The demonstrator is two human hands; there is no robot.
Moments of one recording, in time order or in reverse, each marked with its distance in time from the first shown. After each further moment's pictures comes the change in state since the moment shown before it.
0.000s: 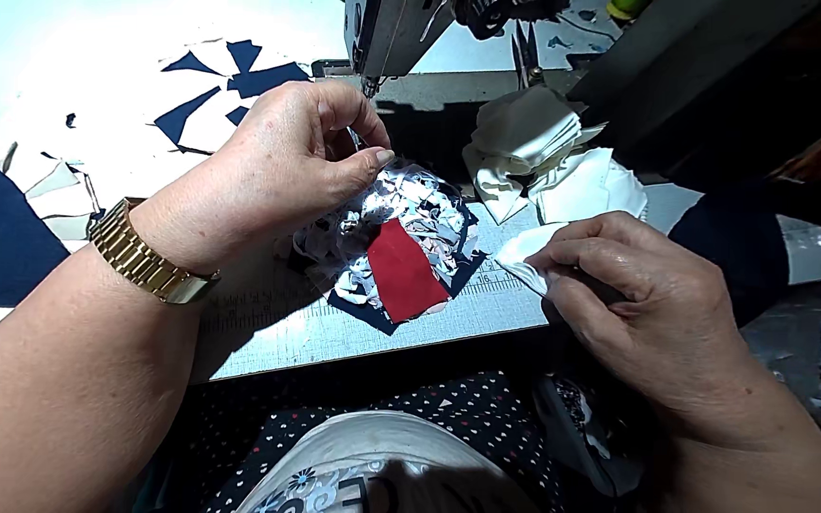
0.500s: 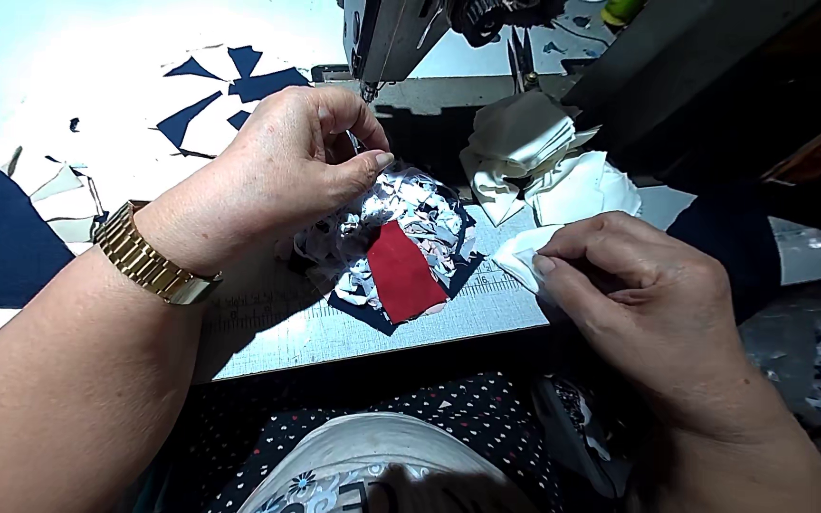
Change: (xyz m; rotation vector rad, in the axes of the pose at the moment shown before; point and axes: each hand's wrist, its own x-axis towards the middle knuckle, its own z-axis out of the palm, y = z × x) left_hand 0.000 0.001 0.000 -0.029 0.005 0.004; right_hand 0.002 -0.001 0.001 0.071 0.044 0.118
